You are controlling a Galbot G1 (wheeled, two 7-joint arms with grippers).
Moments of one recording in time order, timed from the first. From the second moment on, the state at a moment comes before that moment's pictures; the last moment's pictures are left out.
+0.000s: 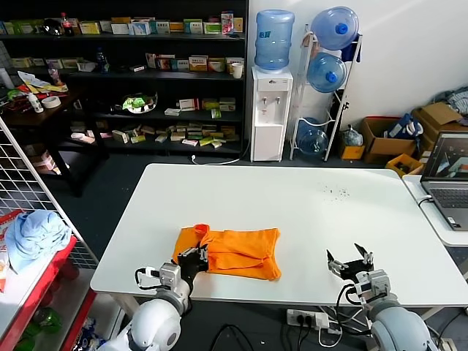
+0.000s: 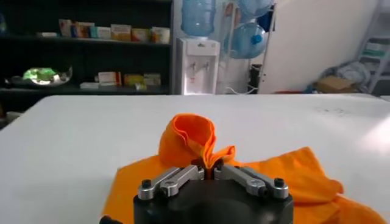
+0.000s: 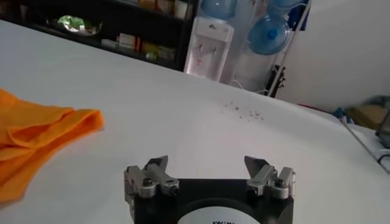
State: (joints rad) left arm 1.11 -1.09 0.04 -1.84 -0.57 0.27 -0.36; right arm -1.39 1.05 0.51 1.86 0.29 -0.38 0.07
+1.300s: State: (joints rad) left arm 1.00 -1.23 0.21 -1.72 -0.58 0.14 -0.30; right arm -1.37 1.06 0.49 1.83 0.28 -0.38 0.06
